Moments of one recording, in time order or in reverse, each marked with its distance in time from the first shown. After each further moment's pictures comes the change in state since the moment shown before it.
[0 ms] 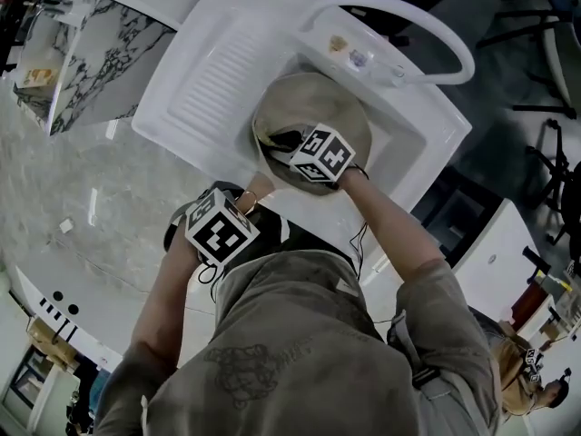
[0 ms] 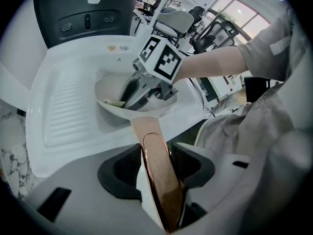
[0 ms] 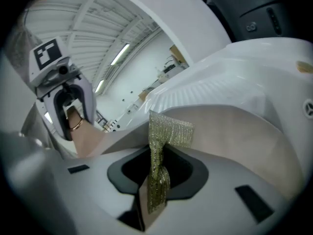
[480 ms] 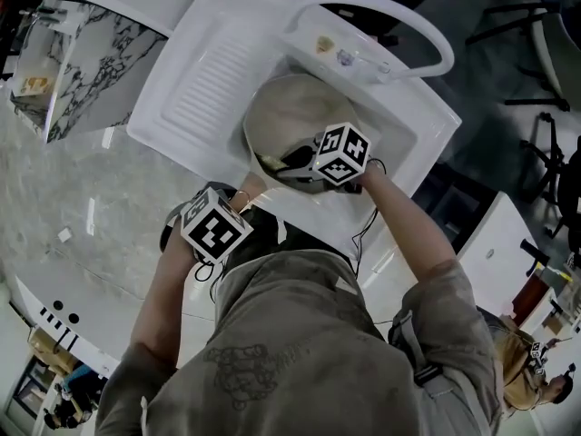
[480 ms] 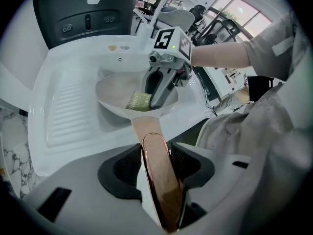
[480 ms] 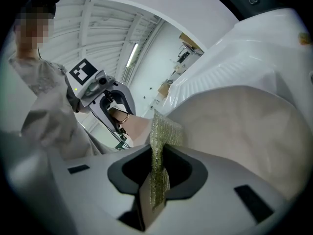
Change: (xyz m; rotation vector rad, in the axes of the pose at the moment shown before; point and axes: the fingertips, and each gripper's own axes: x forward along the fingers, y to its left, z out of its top) left arm 0.001 0.002 -0.001 -0.002 0.009 0.021; right arm -0.052 0.051 -0.030 0.068 0.109 0.349
